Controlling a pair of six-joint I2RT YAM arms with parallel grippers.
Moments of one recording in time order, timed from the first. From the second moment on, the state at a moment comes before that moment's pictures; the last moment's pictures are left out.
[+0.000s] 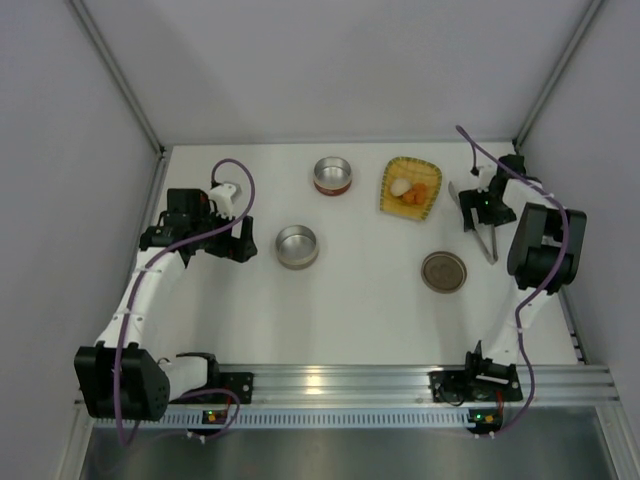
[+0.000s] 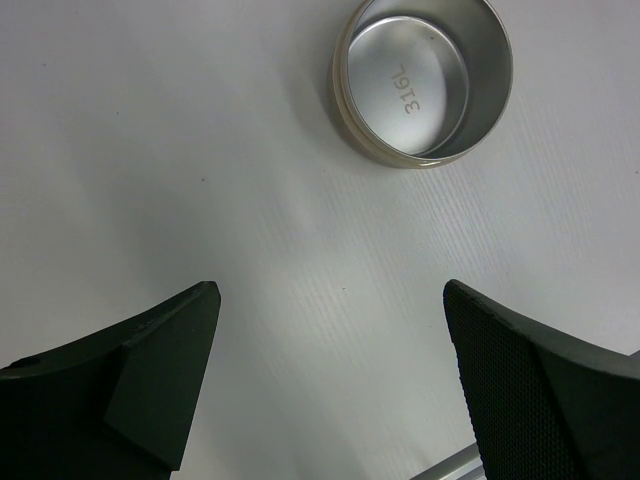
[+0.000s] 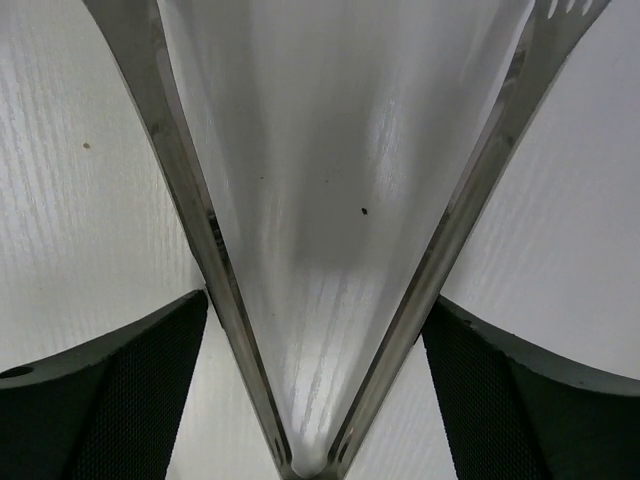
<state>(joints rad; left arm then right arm) -0.05 1.19 1.01 -0.69 0.39 0.18 -0.22 2.01 1.44 -0.58 -0.10 -0.36</state>
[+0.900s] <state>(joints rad) -0.05 1.20 1.01 -0.69 0.39 0.18 -0.25 1.99 1.39 -0.52 -0.17 -0.37</state>
